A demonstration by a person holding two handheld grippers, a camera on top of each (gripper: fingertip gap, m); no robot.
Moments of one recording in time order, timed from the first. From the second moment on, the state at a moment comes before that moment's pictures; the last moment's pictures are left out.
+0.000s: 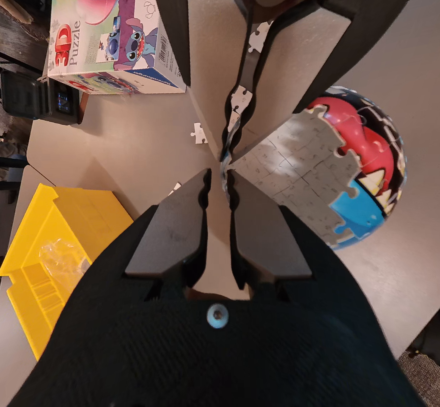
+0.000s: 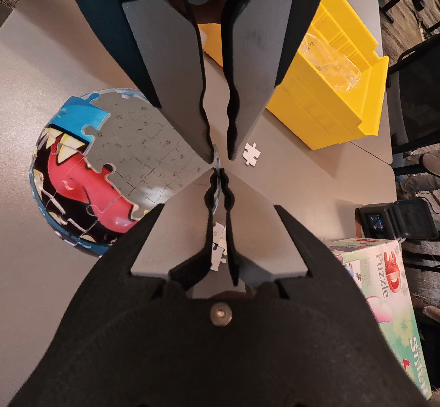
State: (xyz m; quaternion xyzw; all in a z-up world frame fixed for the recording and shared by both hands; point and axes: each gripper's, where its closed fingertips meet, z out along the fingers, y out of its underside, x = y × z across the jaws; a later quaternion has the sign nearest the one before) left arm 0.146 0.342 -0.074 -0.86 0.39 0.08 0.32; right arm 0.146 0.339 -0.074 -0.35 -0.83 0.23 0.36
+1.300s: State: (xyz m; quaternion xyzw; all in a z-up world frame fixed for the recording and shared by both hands) left arm 0.146 0.341 -0.076 -0.85 0.41 0.09 0.32; right arm 0.141 0.337 -0.071 -0.33 -0.83 0.23 0.38
